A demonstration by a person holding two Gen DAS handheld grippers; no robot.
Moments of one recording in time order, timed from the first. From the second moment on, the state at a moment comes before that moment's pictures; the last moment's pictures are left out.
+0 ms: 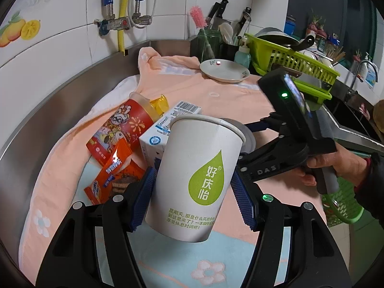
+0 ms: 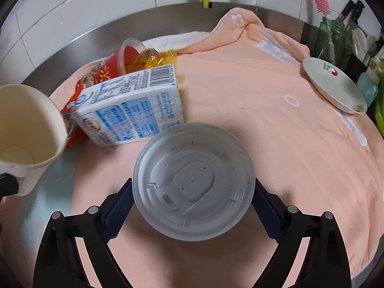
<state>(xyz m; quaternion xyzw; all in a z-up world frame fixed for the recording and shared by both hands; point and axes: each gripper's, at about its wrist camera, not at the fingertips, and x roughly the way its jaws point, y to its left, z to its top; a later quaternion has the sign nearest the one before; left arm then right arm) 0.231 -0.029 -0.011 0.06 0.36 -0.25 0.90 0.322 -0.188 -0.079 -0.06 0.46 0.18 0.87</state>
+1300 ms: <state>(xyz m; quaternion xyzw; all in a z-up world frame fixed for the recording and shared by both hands) 0.085 -0.273 -0.025 0.13 0.39 -0.43 0.81 0.008 -0.472 -0.084 0.11 0.47 -0.06 0.87</state>
